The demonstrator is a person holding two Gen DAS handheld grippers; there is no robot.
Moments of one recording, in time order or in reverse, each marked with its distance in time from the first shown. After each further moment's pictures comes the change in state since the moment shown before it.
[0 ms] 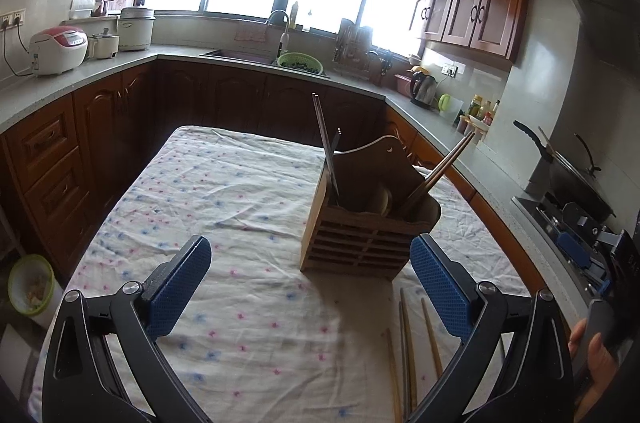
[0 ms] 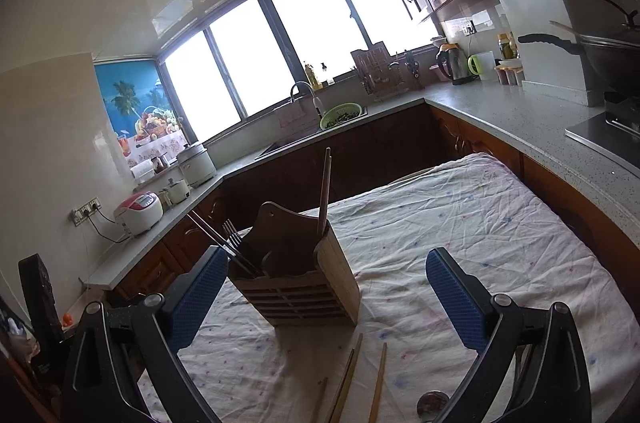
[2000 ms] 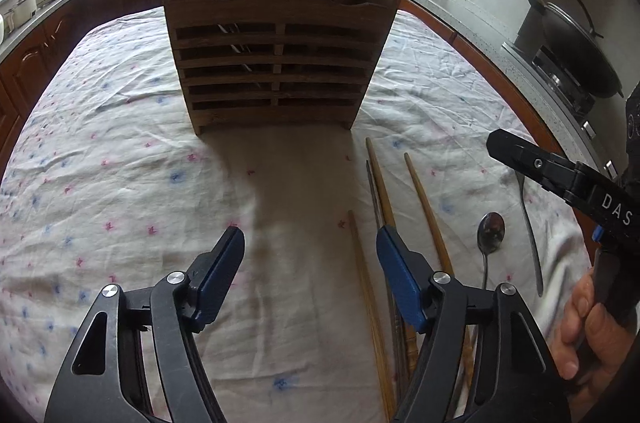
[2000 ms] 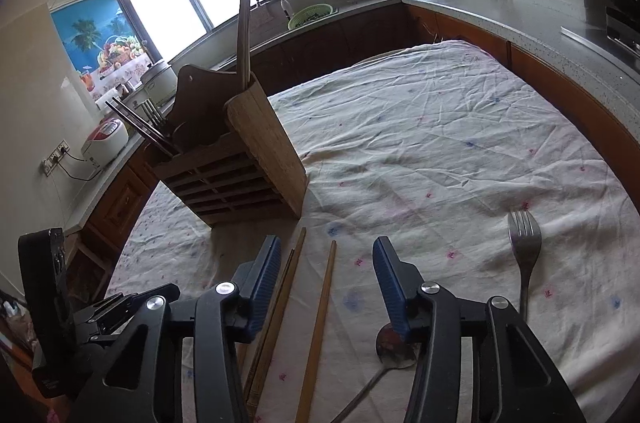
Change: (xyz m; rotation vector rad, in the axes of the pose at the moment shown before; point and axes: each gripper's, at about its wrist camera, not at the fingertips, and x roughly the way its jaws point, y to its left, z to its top) left arm 0.117 -0.073 -0.090 0.201 0.474 -0.083; right arm 0.071 -0.045 -0.073 0.025 0.373 -0.087
